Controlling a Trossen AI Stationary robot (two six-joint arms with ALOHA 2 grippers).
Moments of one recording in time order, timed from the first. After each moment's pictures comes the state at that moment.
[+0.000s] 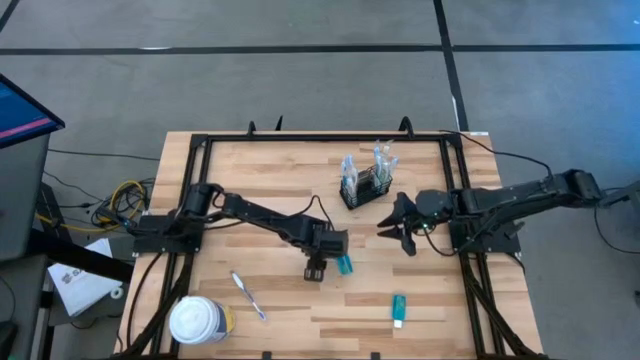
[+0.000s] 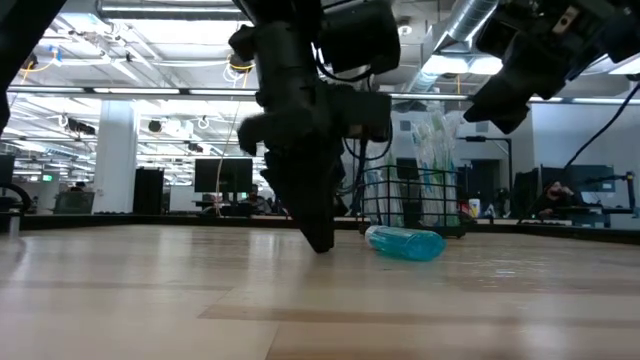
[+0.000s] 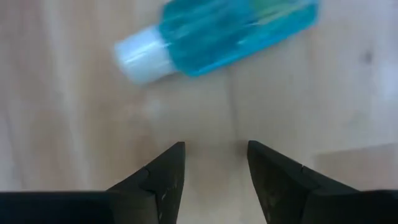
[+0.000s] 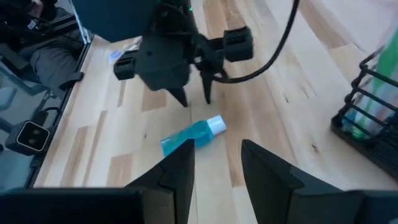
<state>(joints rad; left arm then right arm) -0.16 2.13 1.50 -0.65 -0.01 -0.01 0.09 0.90 0.47 -0.12 -0.03 0.33</state>
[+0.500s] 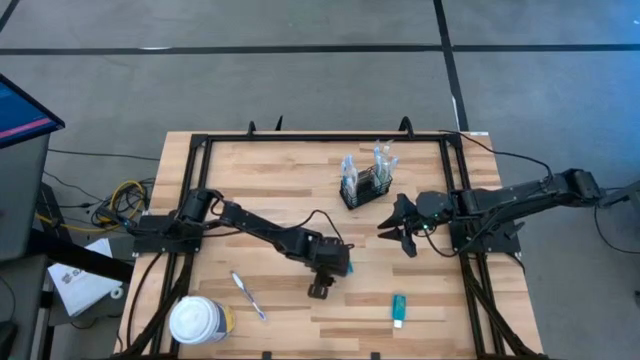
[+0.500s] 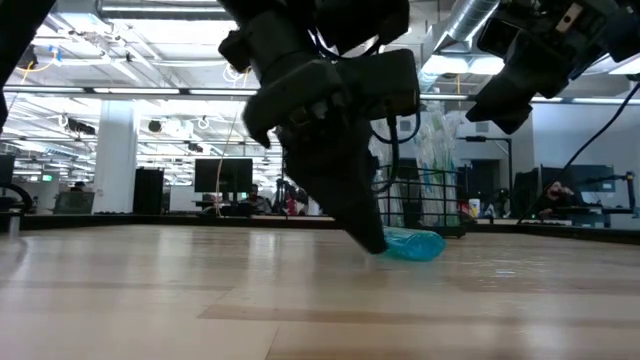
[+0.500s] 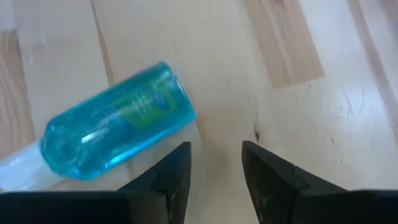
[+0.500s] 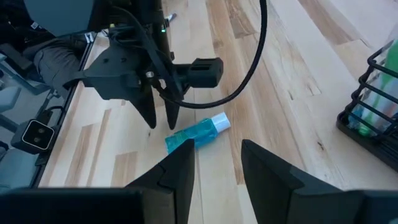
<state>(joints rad) -0.23 2.13 1.44 -0.34 0.08 -0.01 0.11 0.90 0.47 -0.13 -0.03 0.35</state>
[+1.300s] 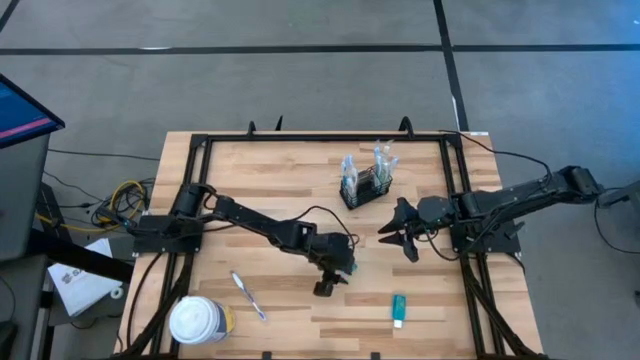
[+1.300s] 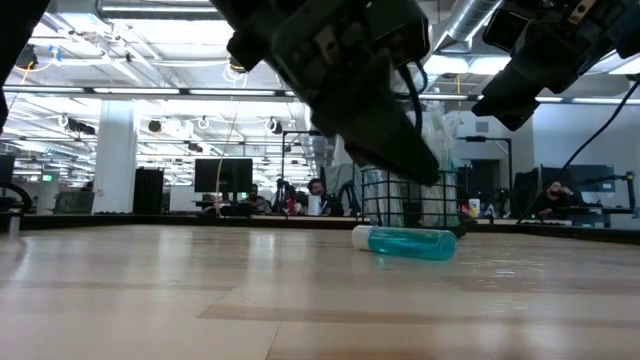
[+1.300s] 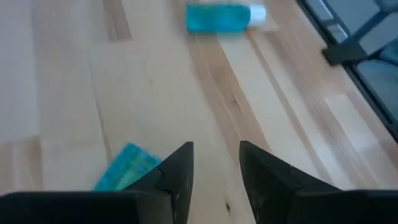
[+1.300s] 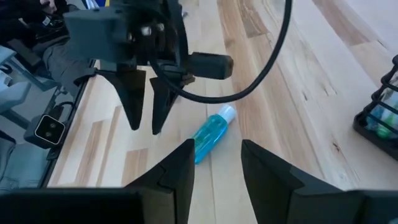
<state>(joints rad) -0.20 2.06 1.36 -0.06 0.21 -0.01 0.17 0.90 0.47 -0.12 0.00 0.37</state>
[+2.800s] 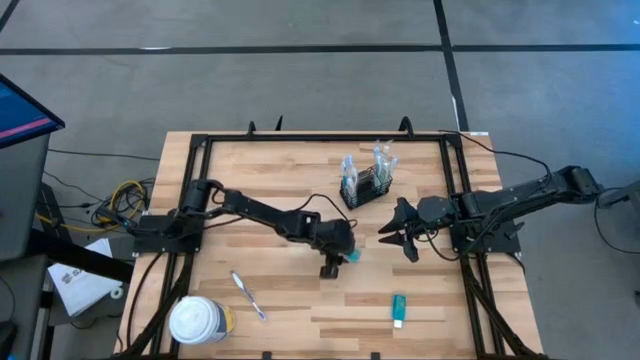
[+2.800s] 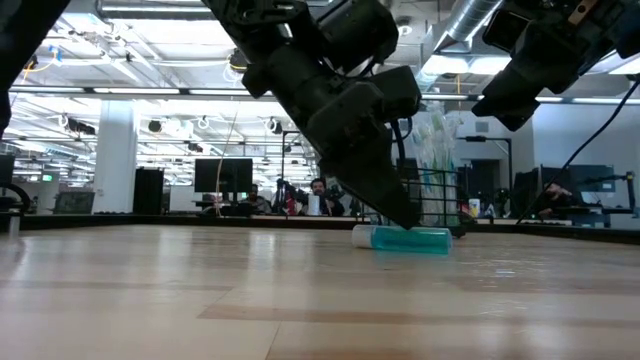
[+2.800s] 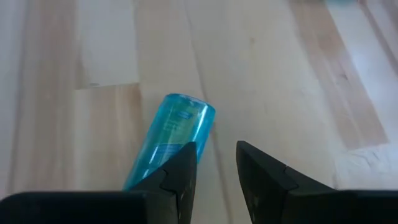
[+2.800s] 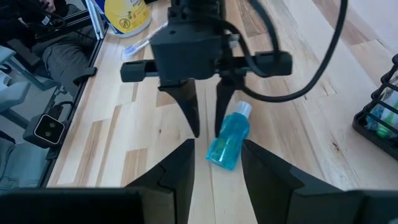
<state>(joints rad) -0.11 2.11 1.36 -0.11 0.10 -0.01 0.18 0.90 0.47 -0.12 0.01 0.37</state>
